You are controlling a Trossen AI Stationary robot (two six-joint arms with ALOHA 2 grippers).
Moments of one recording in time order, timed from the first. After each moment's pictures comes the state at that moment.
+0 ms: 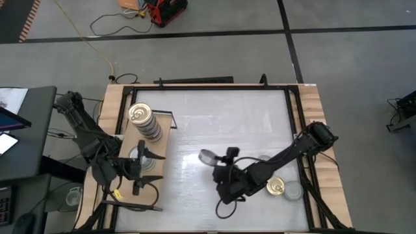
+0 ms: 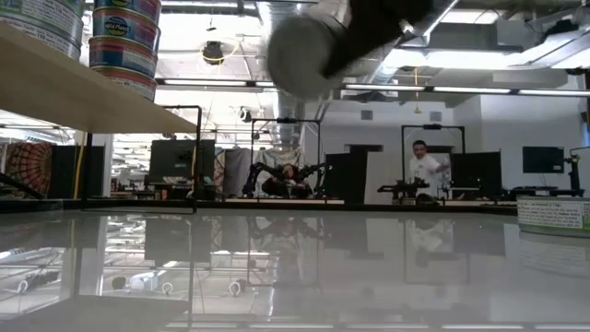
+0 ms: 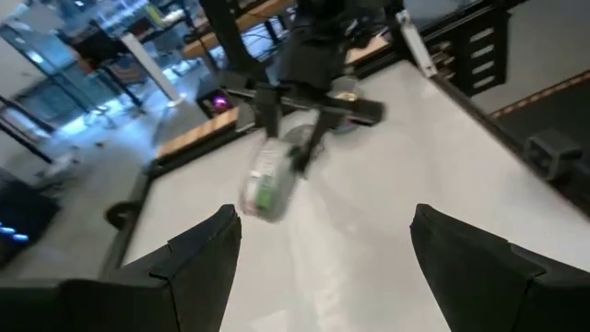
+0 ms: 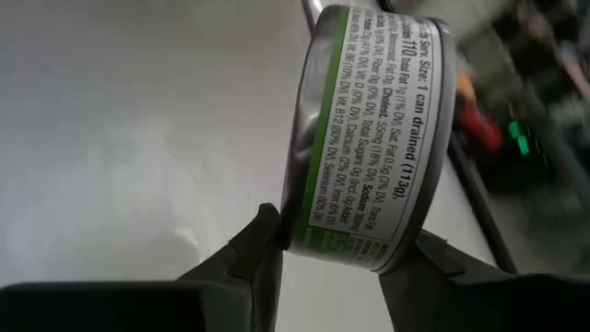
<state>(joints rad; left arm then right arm) -0.89 0.97 0.93 -0.38 -0.87 0.07 0.51 1.89 1.49 -0.71 0.94 0.34</state>
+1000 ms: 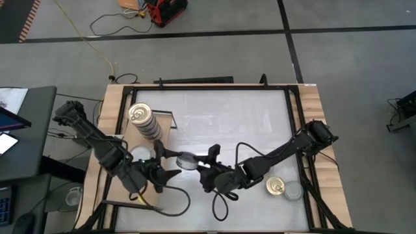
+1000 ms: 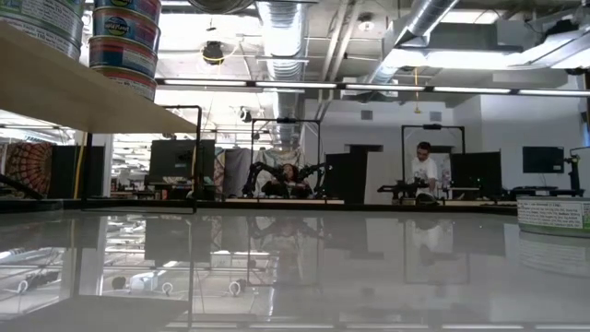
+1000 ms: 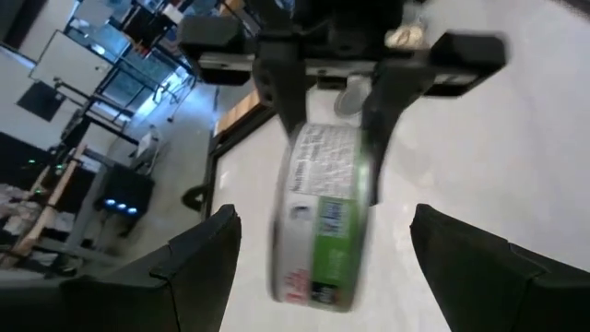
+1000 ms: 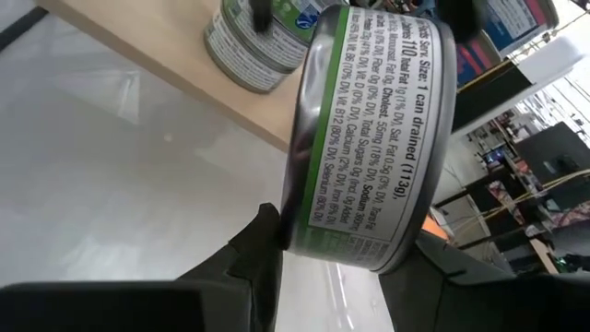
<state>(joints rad) -0.71 1.26 1.15 -0.45 -0.90 0.25 0.46 1.89 1.49 -0.06 0.87 -0.40</state>
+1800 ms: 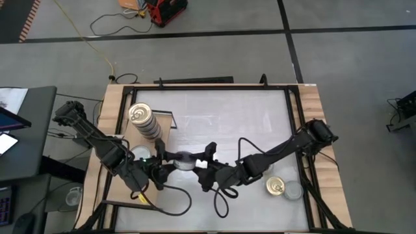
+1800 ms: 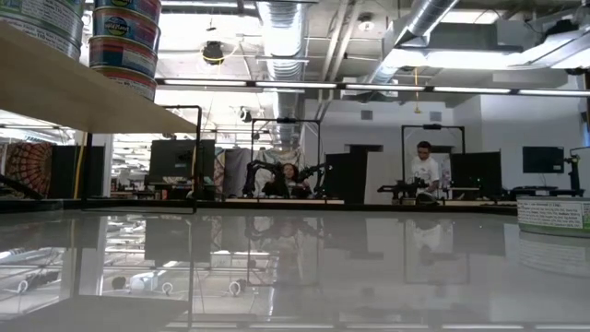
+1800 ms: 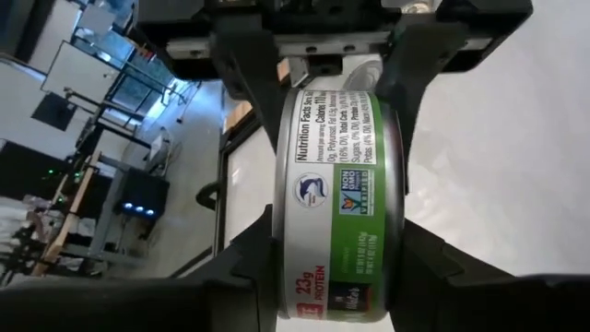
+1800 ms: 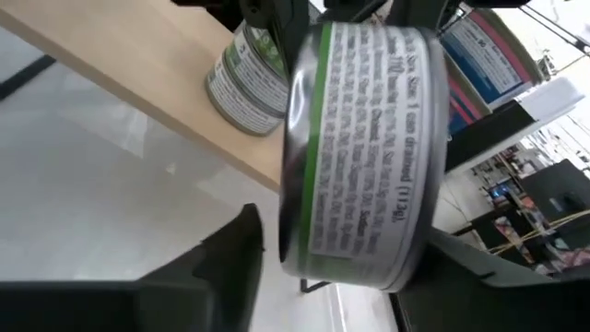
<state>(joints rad) -0.69 1.26 1.15 -0.46 -0.90 0.33 0.44 1.88 1.49 0.05 0.79 -0.52</state>
